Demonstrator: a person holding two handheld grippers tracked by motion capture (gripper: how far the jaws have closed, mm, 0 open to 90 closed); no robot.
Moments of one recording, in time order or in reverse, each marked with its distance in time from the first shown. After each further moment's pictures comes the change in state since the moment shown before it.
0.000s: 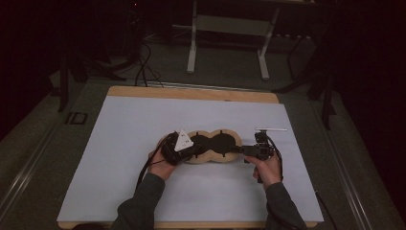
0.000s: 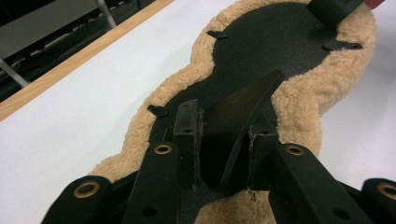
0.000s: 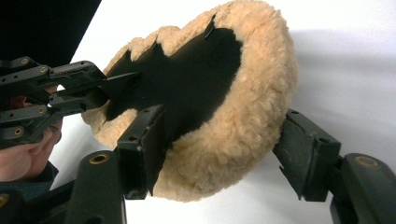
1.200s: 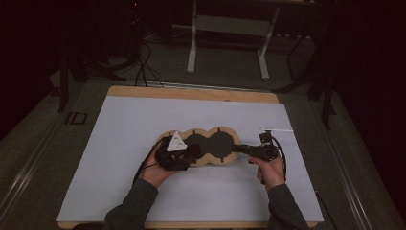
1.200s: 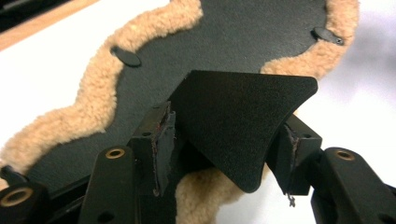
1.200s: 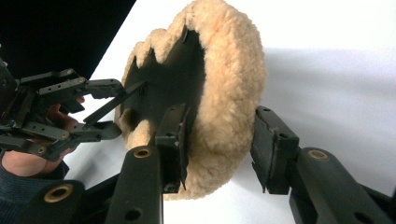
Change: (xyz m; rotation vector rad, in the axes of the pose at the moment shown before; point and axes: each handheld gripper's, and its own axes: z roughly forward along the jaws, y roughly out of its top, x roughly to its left) left arm 0.000 -0.012 -0.018 0.076 -0.114 -0.125; right arm 0.003 -0.002 -0.017 -0.046 0.078 -0.040
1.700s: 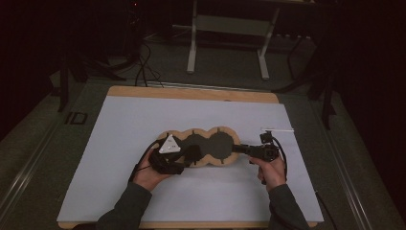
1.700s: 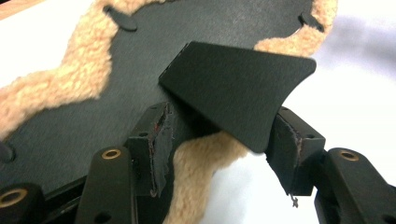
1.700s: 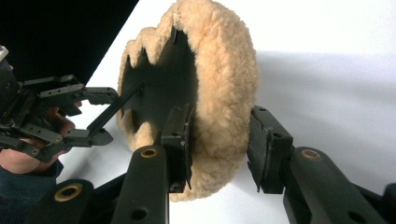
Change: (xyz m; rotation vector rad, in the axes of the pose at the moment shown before) left arm 0.003 -0.014 -0.015 0.006 -0.034 -0.024; right arm 0.001 0.000 -0.002 -0.003 0.005 -0.021
